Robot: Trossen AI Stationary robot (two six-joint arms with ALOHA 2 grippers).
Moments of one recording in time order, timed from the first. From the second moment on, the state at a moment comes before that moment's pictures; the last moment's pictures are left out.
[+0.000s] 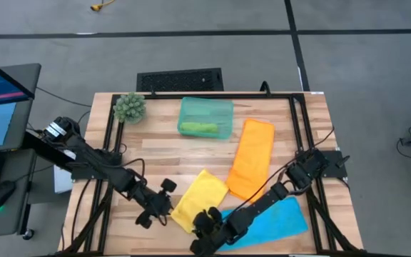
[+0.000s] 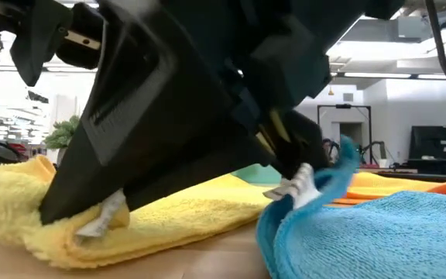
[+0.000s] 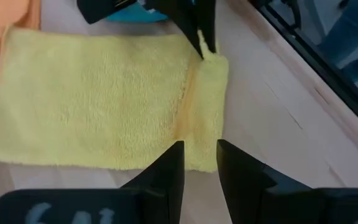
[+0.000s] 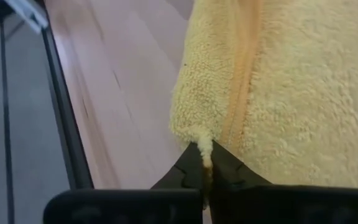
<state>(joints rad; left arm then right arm) -0.61 1.44 0.83 -0.27 -0.08 -0.01 0.63 2.38 1.74 -0.25 0.39 1.06</state>
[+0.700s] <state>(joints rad) -0.64 1.62 0.83 -0.14 -0.08 0.01 0.65 2.38 1.75 -0.22 0.50 1.51</state>
